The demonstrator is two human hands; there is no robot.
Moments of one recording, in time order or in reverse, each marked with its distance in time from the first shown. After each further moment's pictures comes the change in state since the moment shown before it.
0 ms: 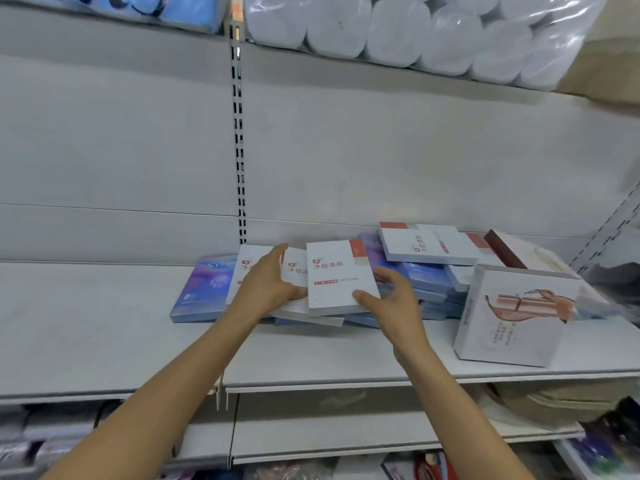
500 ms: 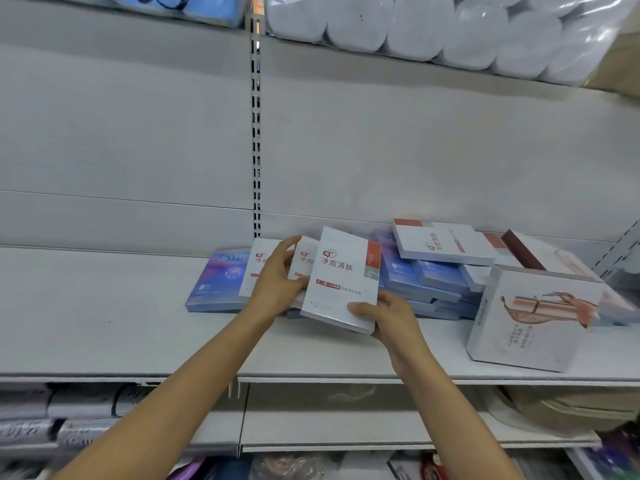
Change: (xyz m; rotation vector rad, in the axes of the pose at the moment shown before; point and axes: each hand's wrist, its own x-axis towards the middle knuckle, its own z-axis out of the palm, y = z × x) left_hand -0.011 -0.014 0.008 -0.386 0.111 0.027; right_hand -0.008 0.015 0.016 0.213 -0.172 0.258
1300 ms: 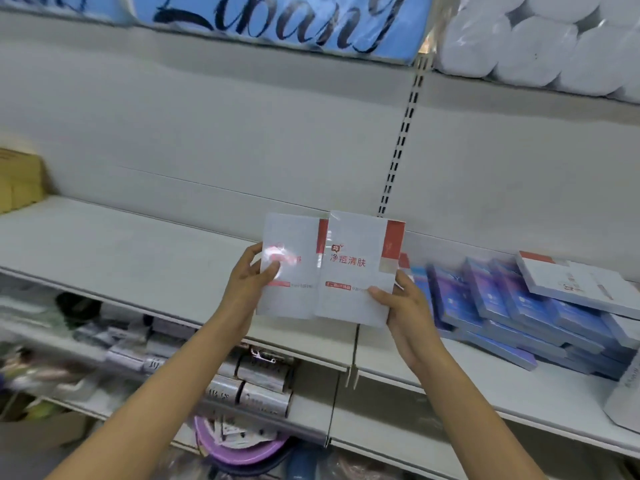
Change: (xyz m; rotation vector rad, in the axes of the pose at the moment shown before) left_hand -0.077 -0.051 -0.220 -0.411 0.285 -0.054; right_hand -0.029 -0.020 0.164 0.234 -0.340 -0.151
